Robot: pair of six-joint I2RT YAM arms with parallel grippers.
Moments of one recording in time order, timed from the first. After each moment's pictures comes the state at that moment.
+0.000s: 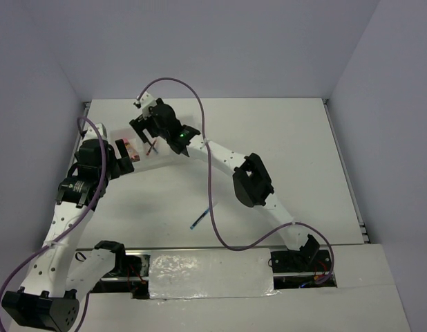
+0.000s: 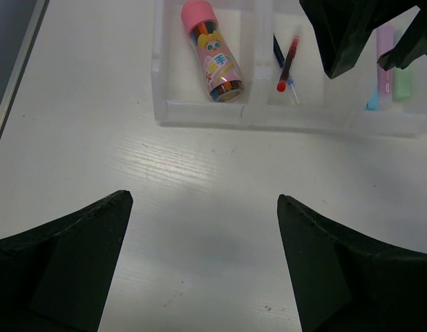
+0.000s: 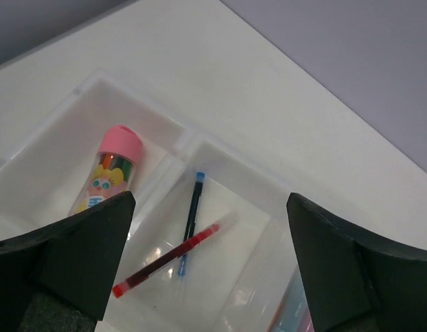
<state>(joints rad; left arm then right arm) -0.13 0.86 0.96 -0.72 -0.30 -0.34 0.88 2.51 2.35 -0.08 0.13 -0.10</state>
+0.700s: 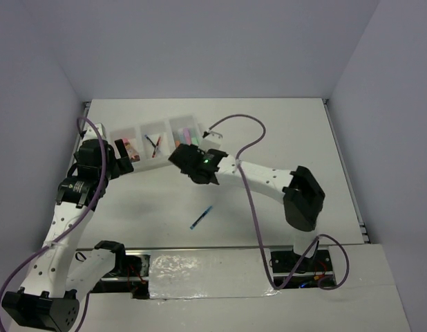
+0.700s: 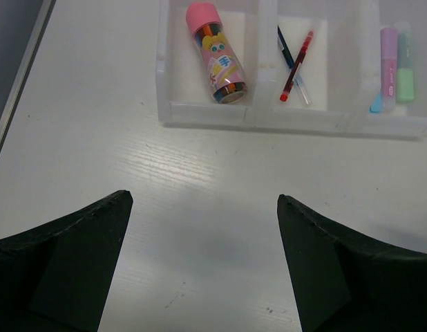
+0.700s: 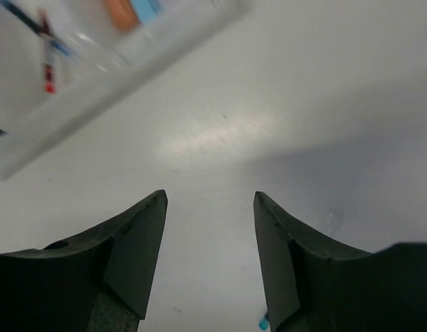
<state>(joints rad) -0.13 0.86 0.96 -0.72 -0.31 -0.34 1.01 1.82 1.55 -0.66 0.64 1.14</state>
